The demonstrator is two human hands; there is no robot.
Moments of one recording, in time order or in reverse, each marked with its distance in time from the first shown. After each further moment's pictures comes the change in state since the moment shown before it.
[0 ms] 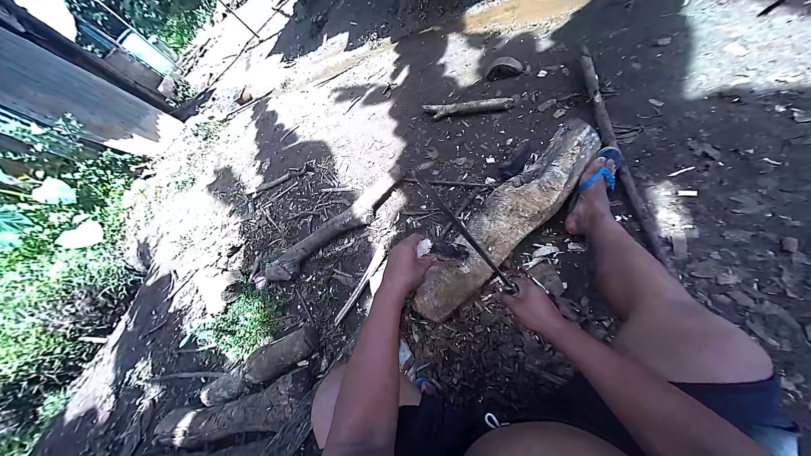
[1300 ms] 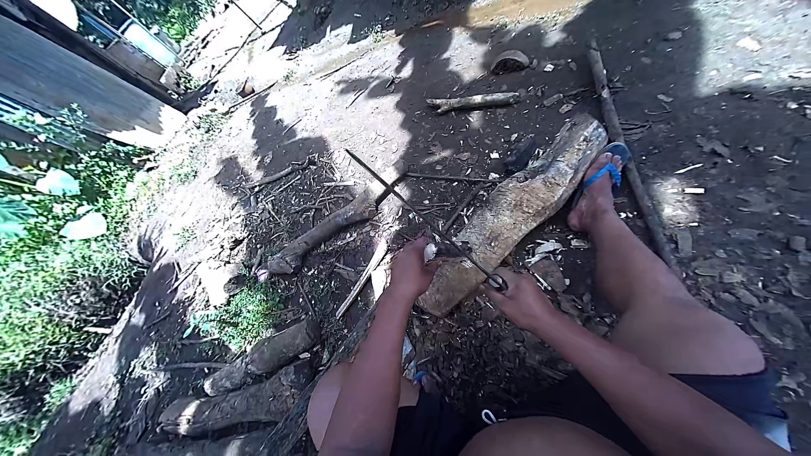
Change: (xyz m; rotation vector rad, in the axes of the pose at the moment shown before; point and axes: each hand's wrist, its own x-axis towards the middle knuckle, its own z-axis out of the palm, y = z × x) left_hand -0.022 -0.001 0.014 0.045 0.023 -0.013; right_hand -0.027 -0.059 -0.007 -0.040 0.041 -0.330
